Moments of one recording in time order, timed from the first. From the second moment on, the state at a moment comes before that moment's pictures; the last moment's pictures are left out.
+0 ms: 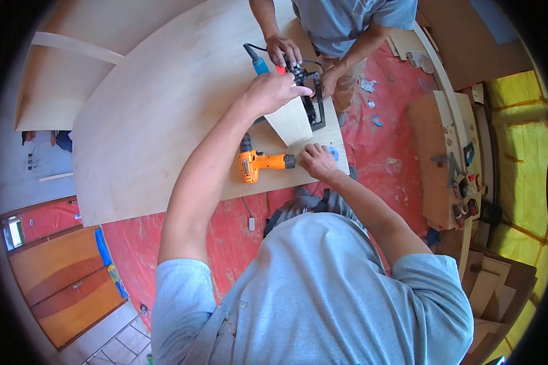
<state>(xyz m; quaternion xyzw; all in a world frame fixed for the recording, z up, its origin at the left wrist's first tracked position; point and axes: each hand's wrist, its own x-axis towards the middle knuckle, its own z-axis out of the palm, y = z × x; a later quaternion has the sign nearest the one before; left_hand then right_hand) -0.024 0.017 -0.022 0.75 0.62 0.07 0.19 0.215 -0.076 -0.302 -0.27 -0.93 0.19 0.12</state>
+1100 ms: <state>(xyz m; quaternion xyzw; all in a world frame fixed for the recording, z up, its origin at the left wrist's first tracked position) -0.022 0.019 -0.024 0.75 0.62 0.11 0.20 0.153 -0.087 -0.235 -0.21 -0.95 0.23 0.05</state>
